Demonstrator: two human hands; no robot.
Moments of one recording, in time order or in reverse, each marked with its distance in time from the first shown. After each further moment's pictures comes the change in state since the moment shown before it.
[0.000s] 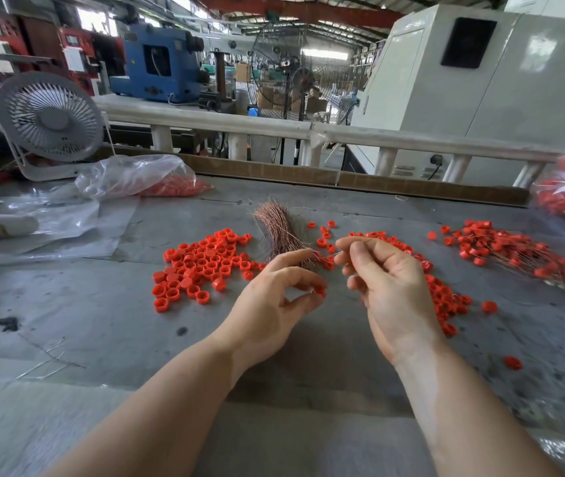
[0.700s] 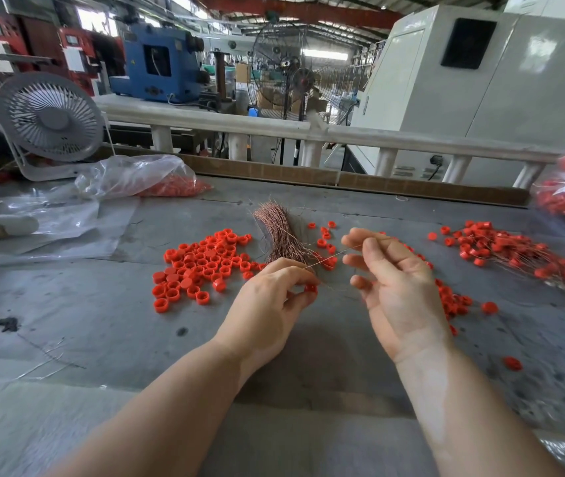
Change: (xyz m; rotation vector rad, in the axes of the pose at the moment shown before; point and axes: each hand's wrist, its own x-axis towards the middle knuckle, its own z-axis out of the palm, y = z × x) left_hand 0.001 0.001 0.002 0.167 0.107 0.052; right_hand 0.002 -0.004 -0.004 0.187 0.050 0.097
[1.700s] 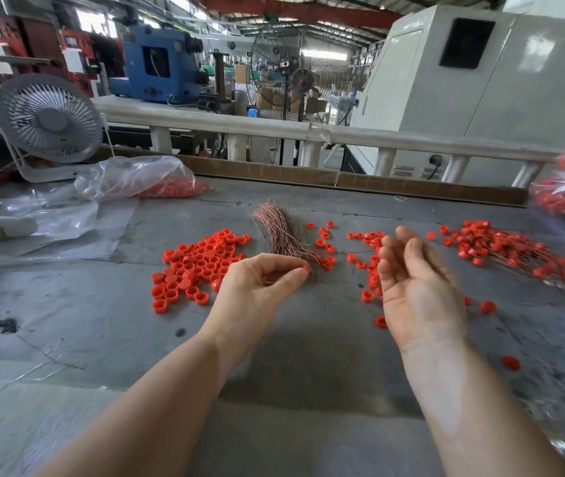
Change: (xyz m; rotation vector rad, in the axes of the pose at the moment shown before) left_hand 0.002 0.001 -0.008 -0.605 0.101 -0.364; right_hand 0.009 -0.004 -0.011 0.386 0.315 0.025
